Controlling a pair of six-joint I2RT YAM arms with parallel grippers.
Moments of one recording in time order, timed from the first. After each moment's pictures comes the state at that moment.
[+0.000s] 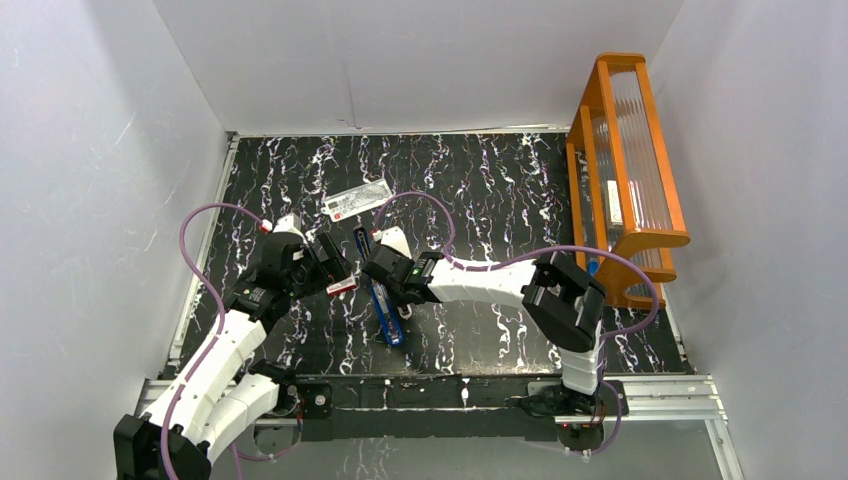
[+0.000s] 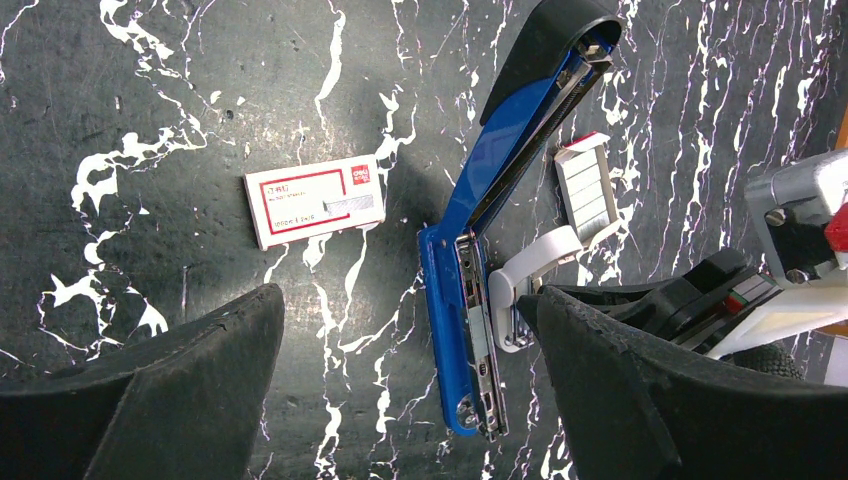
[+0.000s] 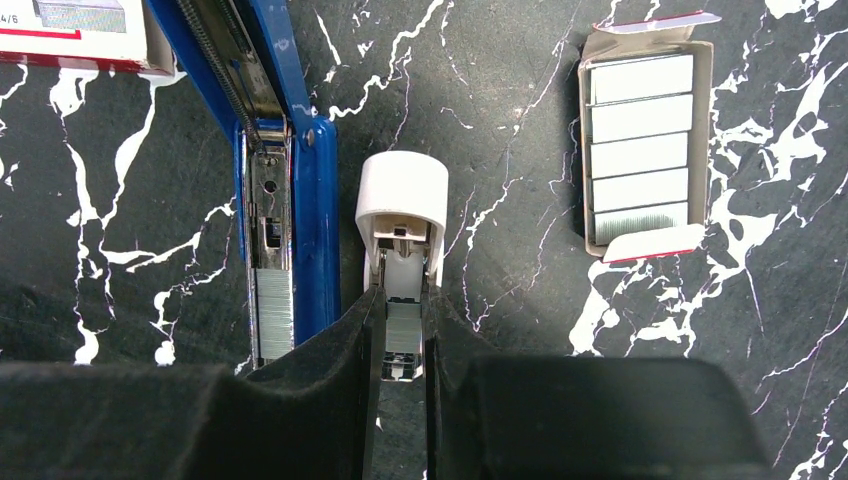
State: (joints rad) left arm -0.32 0.83 0.62 -0.51 -0.03 -0.67; right arm 1.17 1.89 1.32 -0.50 0.36 0.62
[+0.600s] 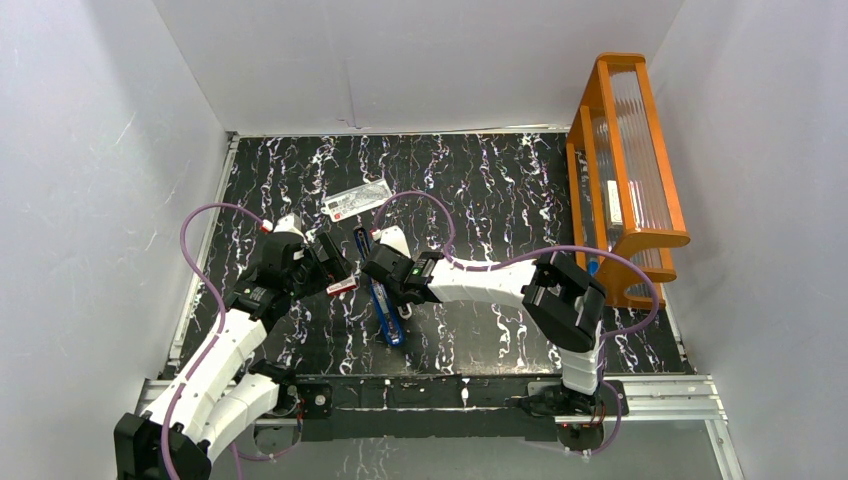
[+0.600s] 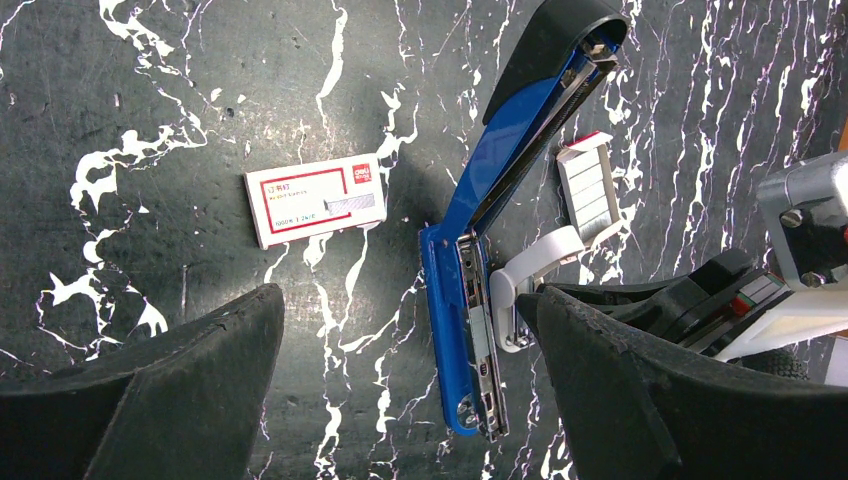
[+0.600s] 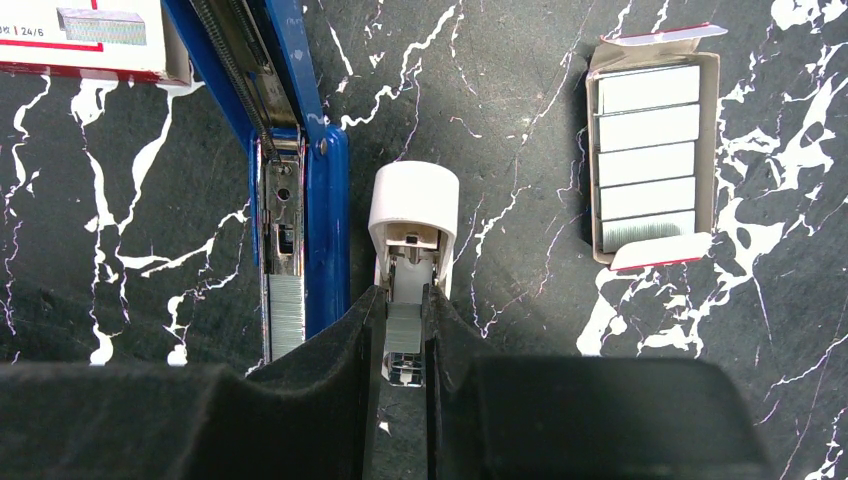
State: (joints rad) left arm -0.32 0.84 0.62 -0.51 -0.03 -0.67; right arm 1.17 1.89 1.32 -0.48 0.36 0.62
